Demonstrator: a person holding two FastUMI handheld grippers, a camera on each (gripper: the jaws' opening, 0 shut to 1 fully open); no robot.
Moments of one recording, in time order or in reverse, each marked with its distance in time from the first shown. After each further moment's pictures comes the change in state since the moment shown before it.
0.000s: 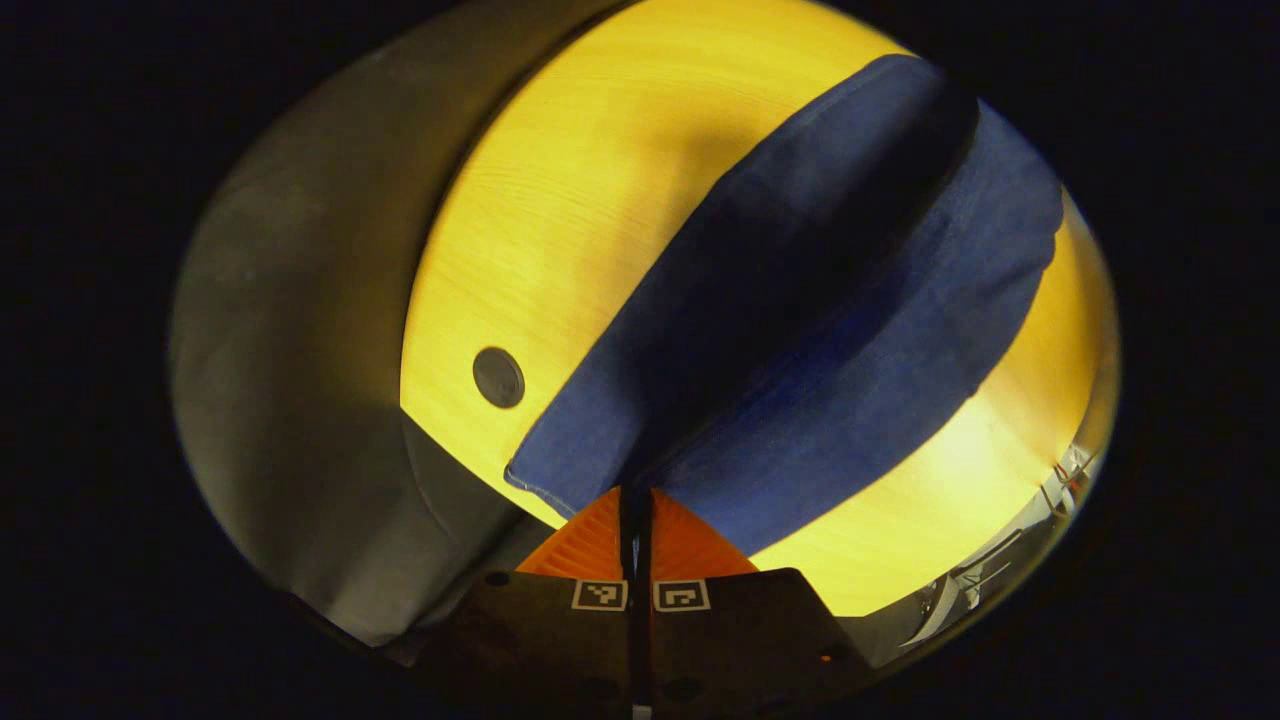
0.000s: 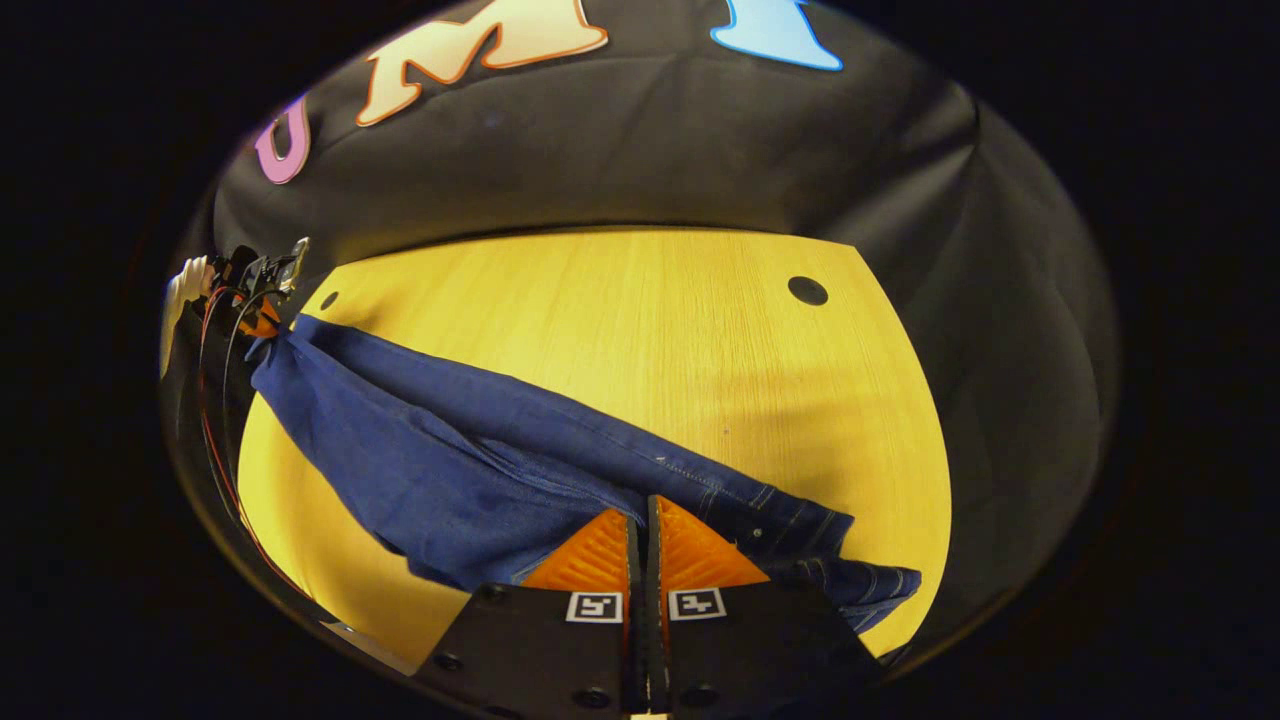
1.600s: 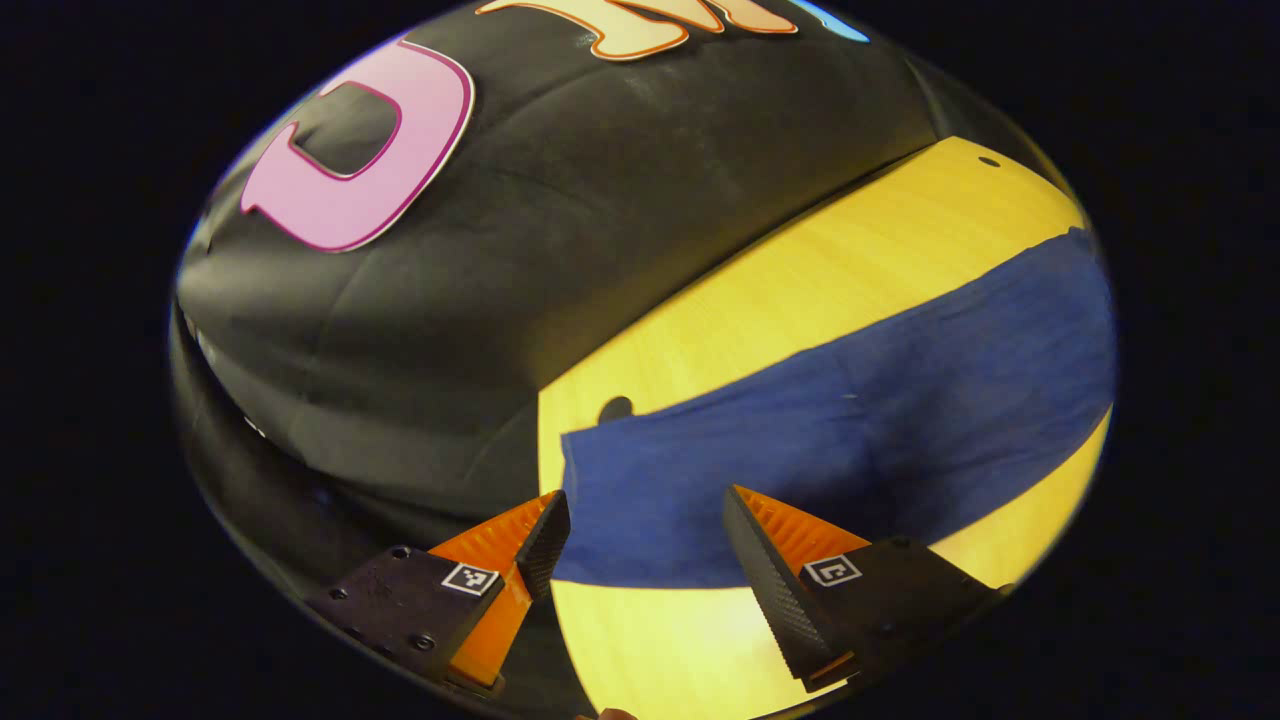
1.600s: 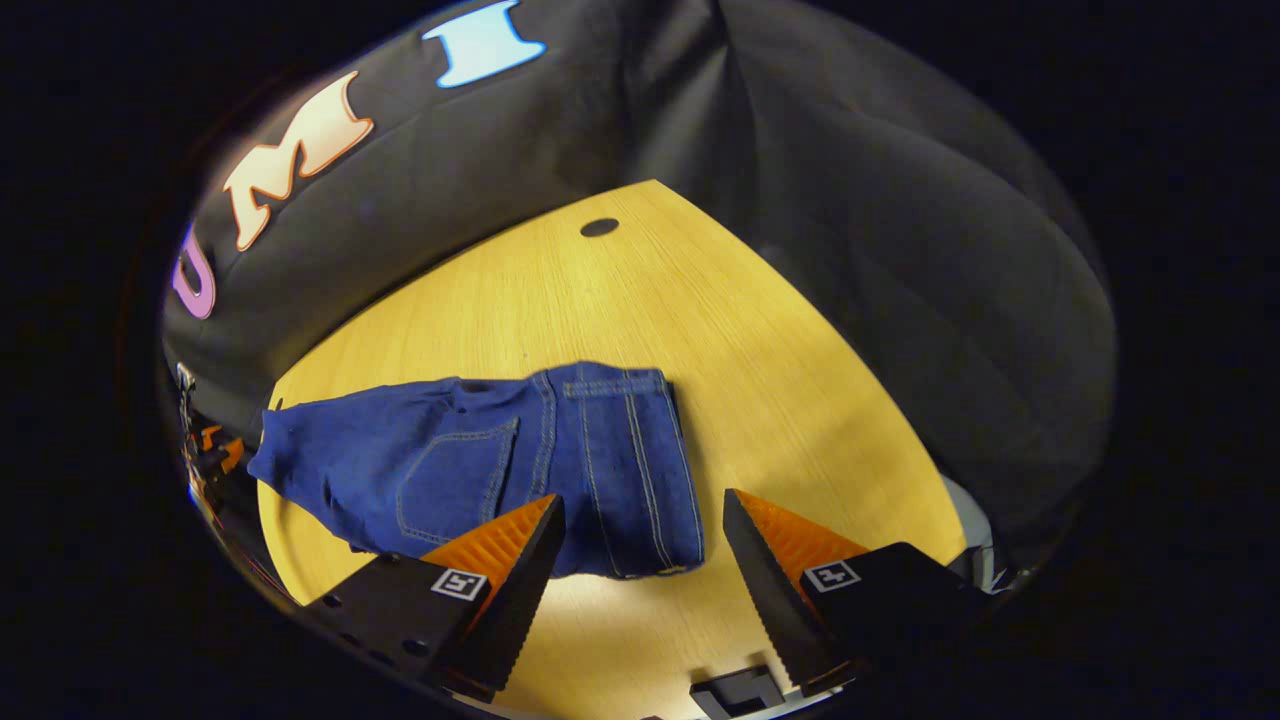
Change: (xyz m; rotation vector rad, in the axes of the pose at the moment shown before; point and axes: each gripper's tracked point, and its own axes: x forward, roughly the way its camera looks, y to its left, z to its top) left arm -0.082 -0.086 -0.001 -0.710 -0.557 0.430; right arm -0.034 -0.131 -0.125 0.452 -0.048 -0.093
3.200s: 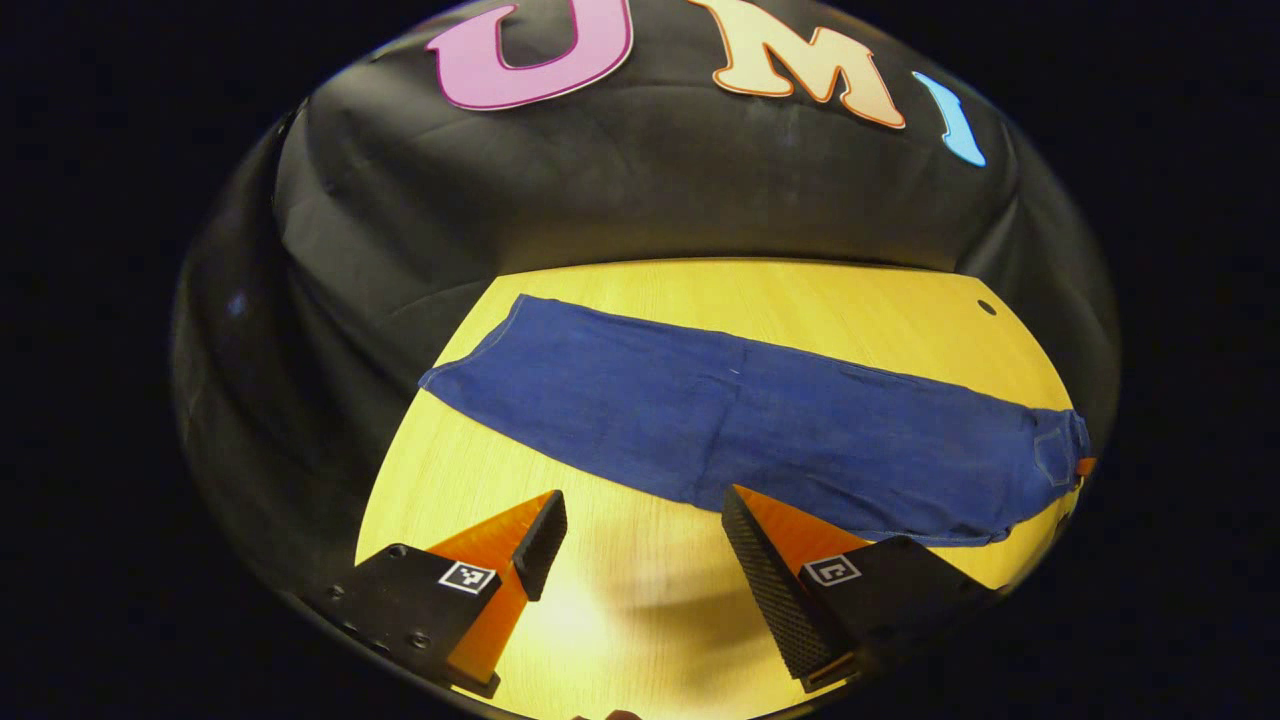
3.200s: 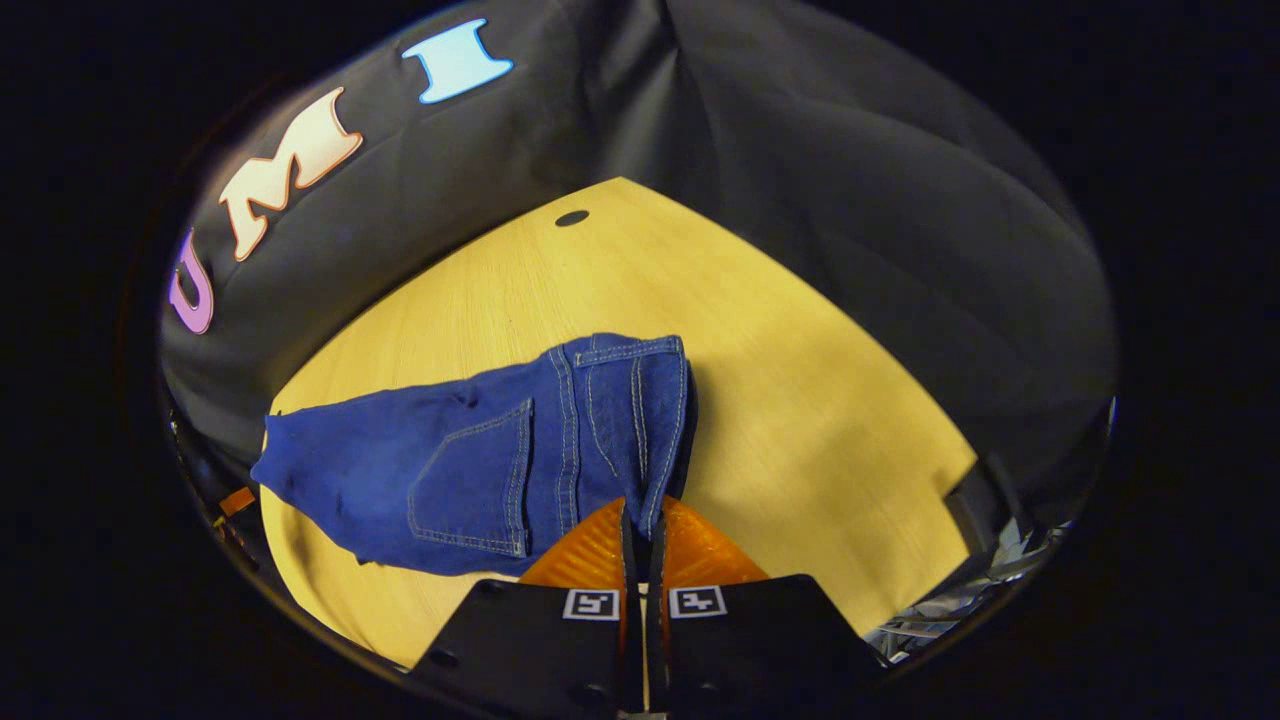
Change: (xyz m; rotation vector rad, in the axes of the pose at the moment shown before) left arm -0.087 -0.083 -0.055 -0.514 -0.003 -0.172; right arm -0.003 0.011 -0.008 0.081 -0.075 -0.046
